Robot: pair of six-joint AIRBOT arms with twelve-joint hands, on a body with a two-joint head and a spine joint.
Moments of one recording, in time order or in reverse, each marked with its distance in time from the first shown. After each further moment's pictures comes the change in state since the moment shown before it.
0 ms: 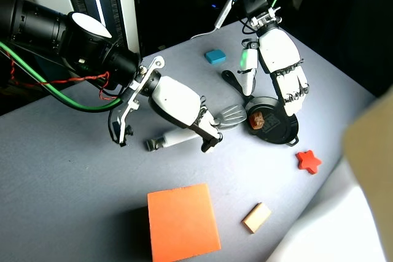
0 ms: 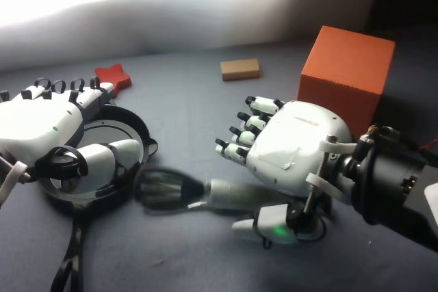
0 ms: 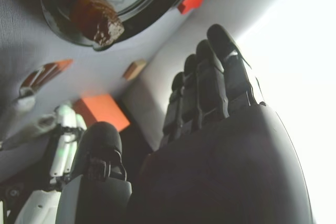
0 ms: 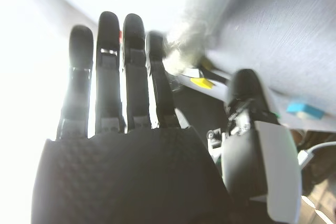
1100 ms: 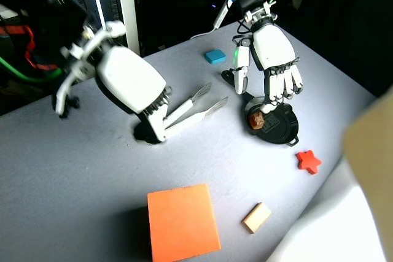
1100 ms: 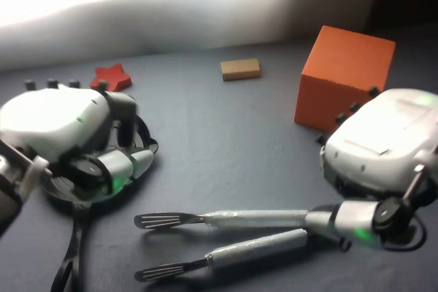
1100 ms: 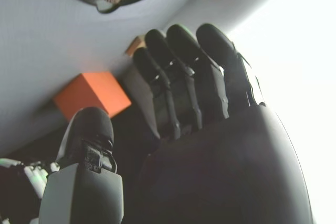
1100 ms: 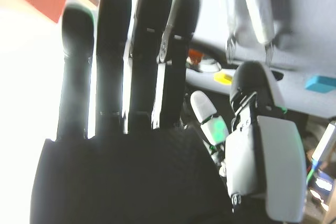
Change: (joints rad) left arm -0.077 0.000 -0.097 -0.002 -0.016 0.003; right arm 0.199 0.382 -0.371 0.590 -0.140 -0.334
